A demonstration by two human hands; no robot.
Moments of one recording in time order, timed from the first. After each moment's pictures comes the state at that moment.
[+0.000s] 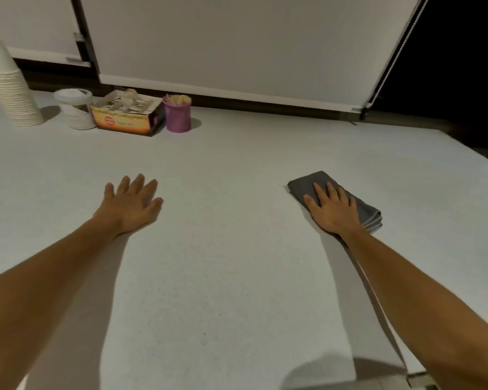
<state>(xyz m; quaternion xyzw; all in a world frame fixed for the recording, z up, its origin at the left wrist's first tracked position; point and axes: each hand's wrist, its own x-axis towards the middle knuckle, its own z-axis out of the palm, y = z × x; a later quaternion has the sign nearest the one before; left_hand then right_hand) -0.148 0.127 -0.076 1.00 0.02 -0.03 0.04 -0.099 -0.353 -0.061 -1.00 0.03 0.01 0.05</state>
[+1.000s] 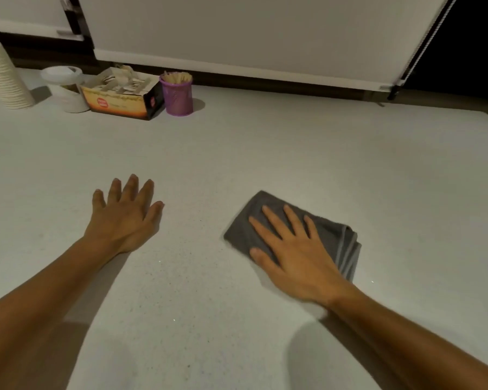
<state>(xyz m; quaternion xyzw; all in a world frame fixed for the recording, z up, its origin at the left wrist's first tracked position) -0.177 0.083 -0.079 1.00 0.07 0.00 0.04 -0.204 -0.269 -0.062 -0.96 -0.26 0.03 0.05</state>
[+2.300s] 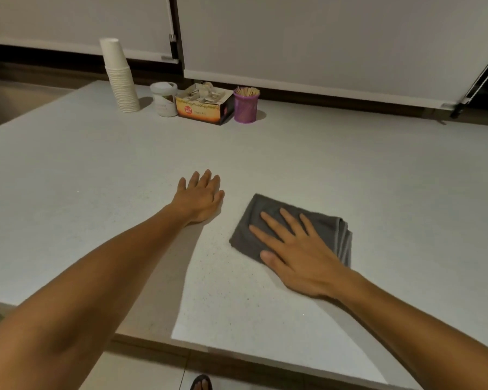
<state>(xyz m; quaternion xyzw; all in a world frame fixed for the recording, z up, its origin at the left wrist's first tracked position) -0.203 0.084 -0.066 1.00 0.04 -0.04 0.06 -0.250 -0.211 -0.058 -0.91 -0.42 0.03 0.02</state>
